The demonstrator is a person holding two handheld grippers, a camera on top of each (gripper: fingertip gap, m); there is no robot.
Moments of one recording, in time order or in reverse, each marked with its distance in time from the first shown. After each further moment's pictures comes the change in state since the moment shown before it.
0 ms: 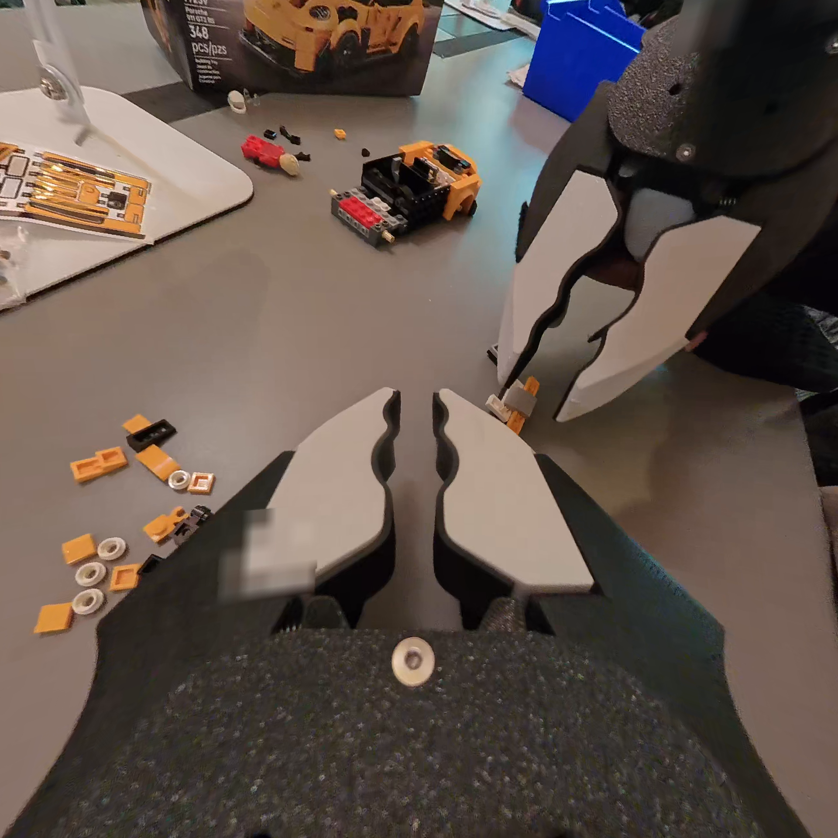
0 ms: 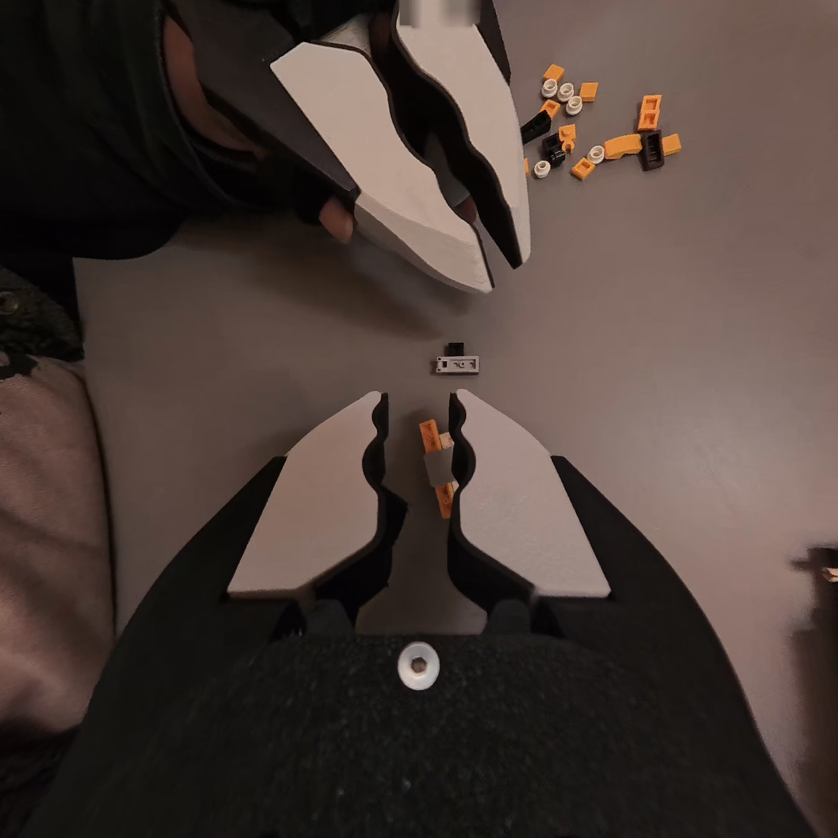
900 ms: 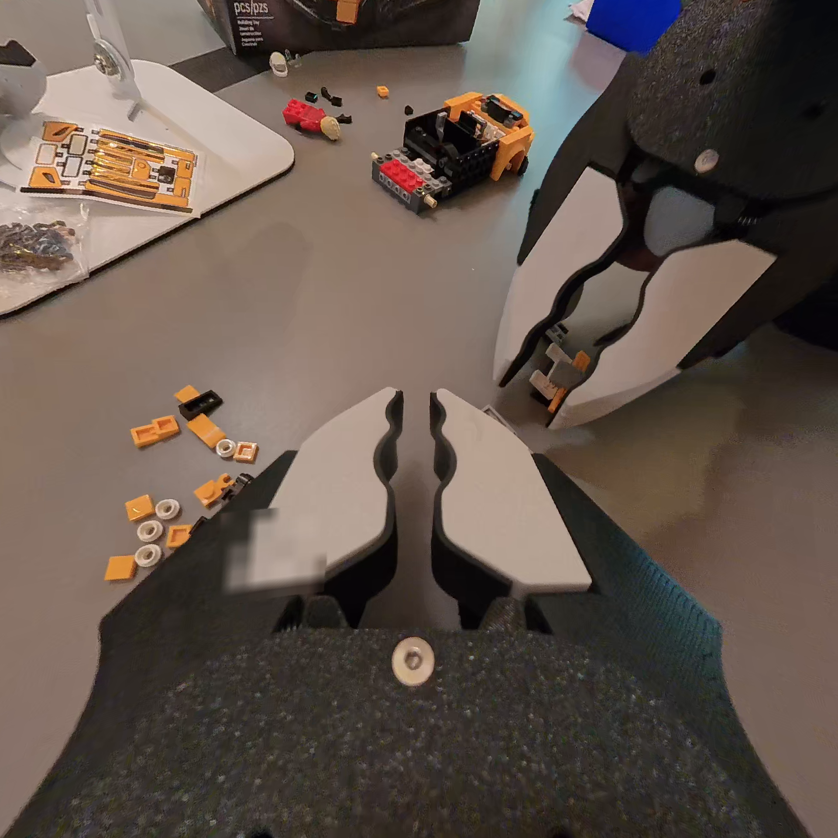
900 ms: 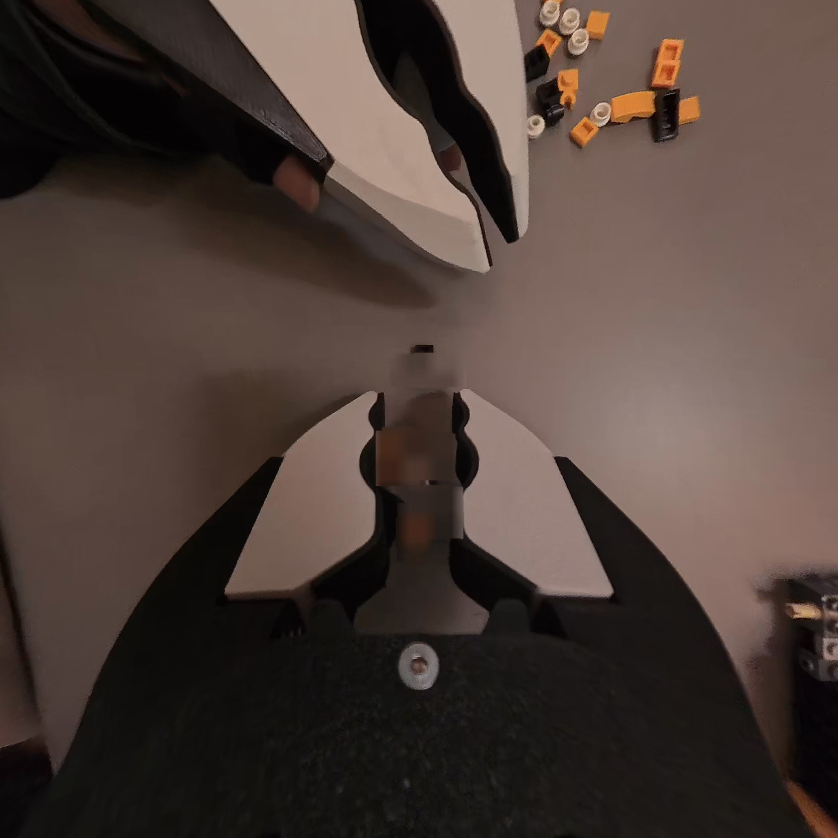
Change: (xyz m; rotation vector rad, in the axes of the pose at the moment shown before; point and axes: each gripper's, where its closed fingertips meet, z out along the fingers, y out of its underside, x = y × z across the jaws) left arm -0.016 0.012 -0.003 -0.067 -0.104 0.038; right arm 0.017 0.008 0.027 -0.136 0.083 -0.070
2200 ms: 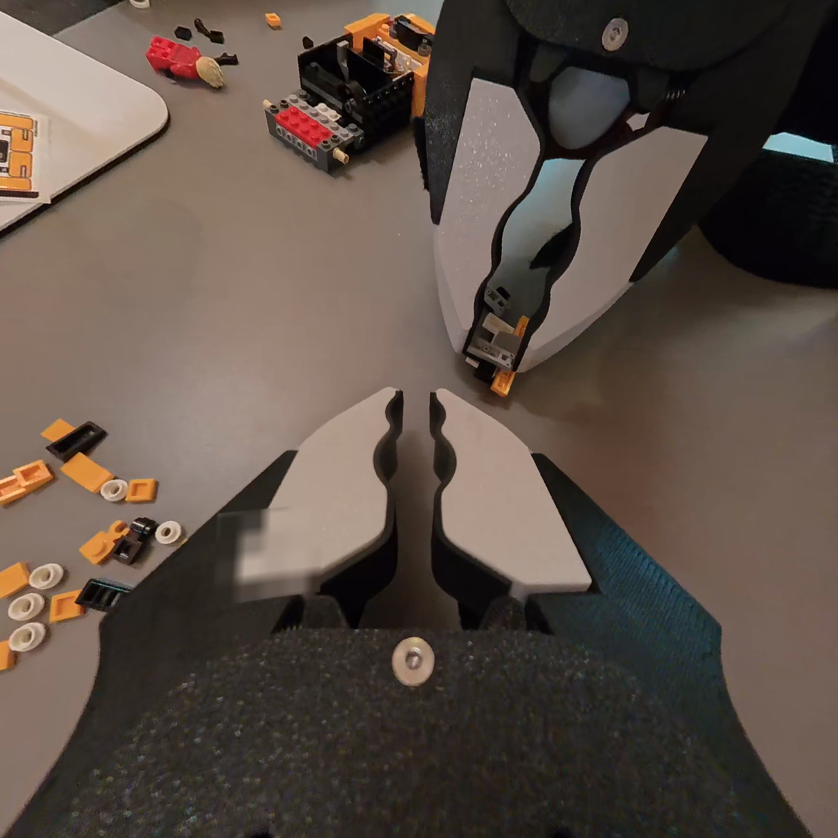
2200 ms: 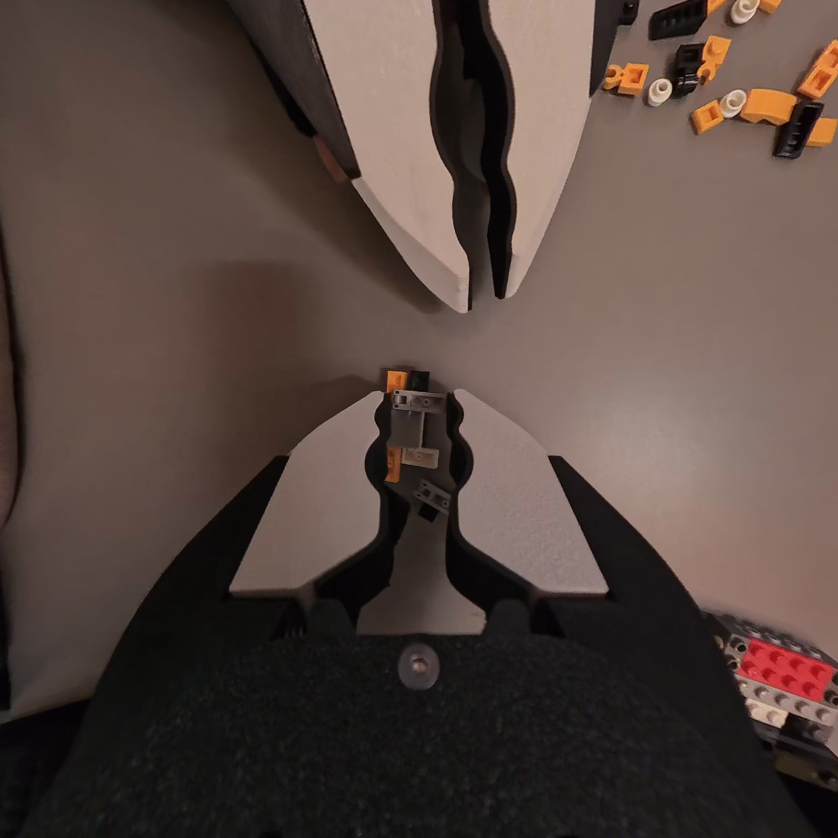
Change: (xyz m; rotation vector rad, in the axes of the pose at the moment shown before) left arm 0.033 0.014 0.016 -0.097 0.120 0.074; right arm -0.003 0.021 -0.014 -0.122 -0.163 -0.282
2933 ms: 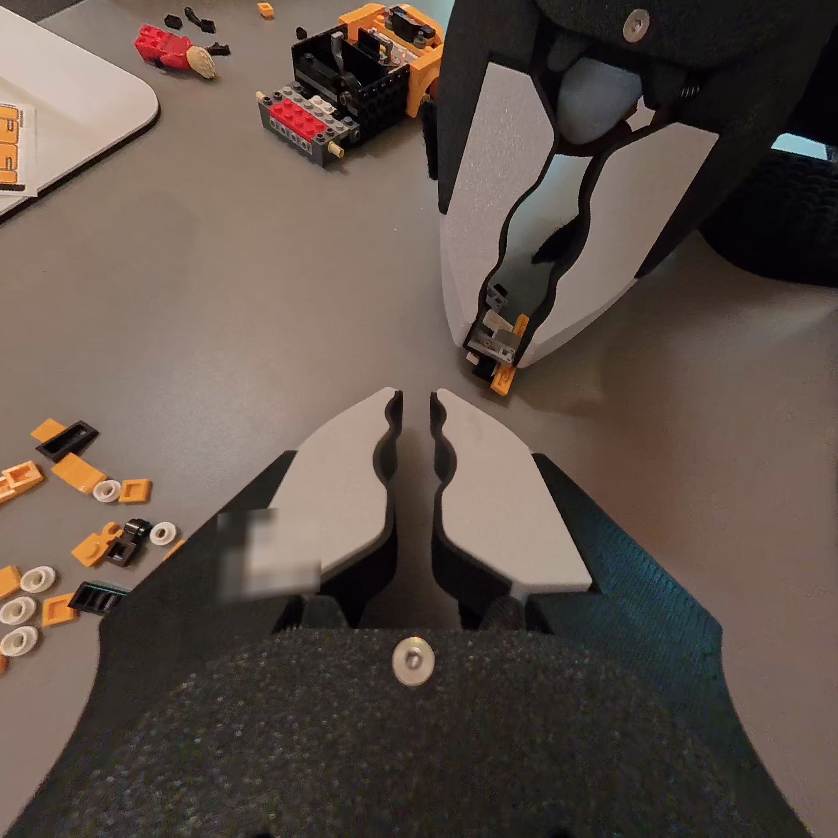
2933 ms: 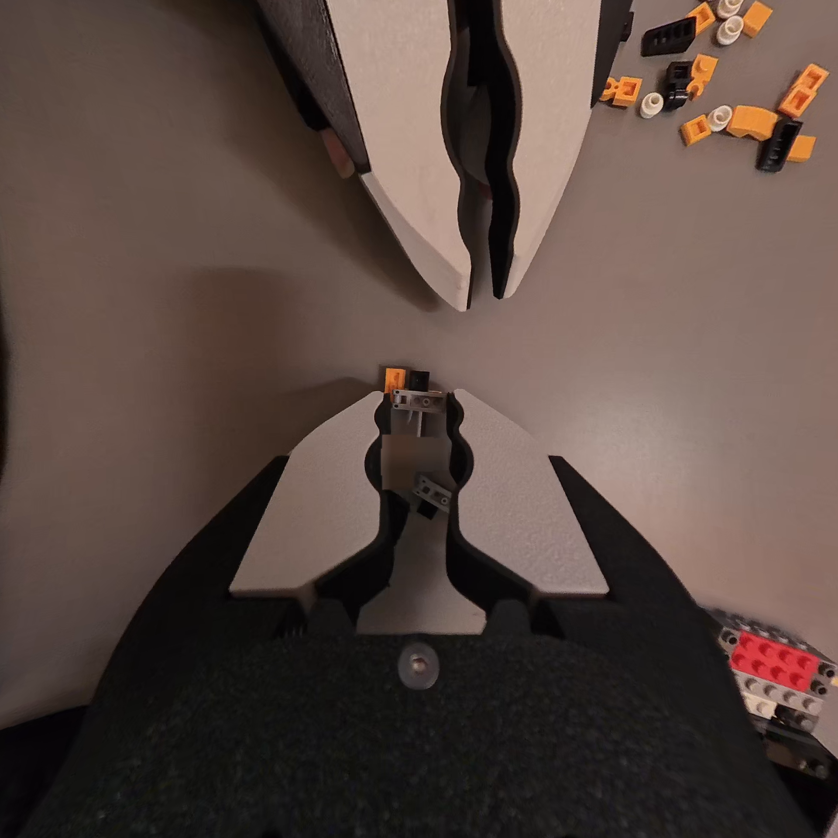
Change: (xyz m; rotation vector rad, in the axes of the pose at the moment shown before) left arm 0.001 0.001 0.001 -0.008 0.012 -0.004; right arm 0.000 0.001 -0.001 0.021 0.029 -0.027
